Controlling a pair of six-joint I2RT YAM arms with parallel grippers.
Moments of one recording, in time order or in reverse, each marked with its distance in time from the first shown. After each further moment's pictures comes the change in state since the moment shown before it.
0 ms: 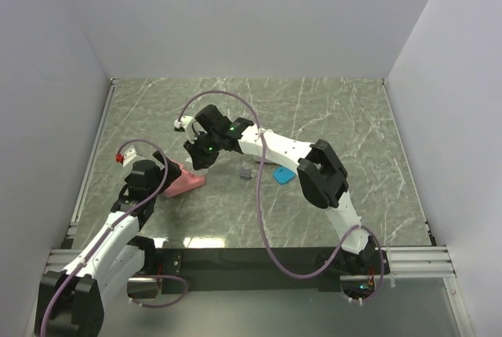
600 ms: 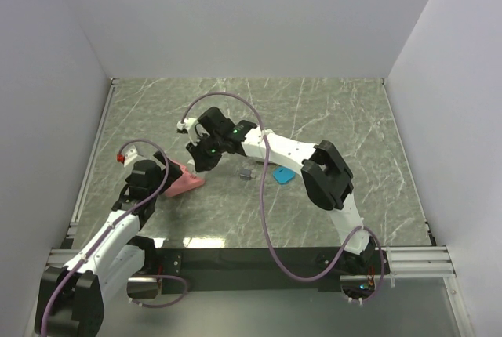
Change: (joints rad) left arm 0.000 0.029 -0.008 0.021 0.008 0.000; right arm 0.002 -0.056 -0.091 0.042 0.010 0.022
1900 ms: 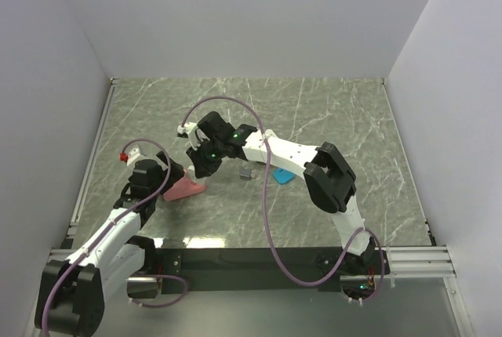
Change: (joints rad) left arm 0.000 0.041 -0.003 0.036 0.045 0.008; right arm 0.024 -0.037 -0.055 0.003 -0.010 0.065
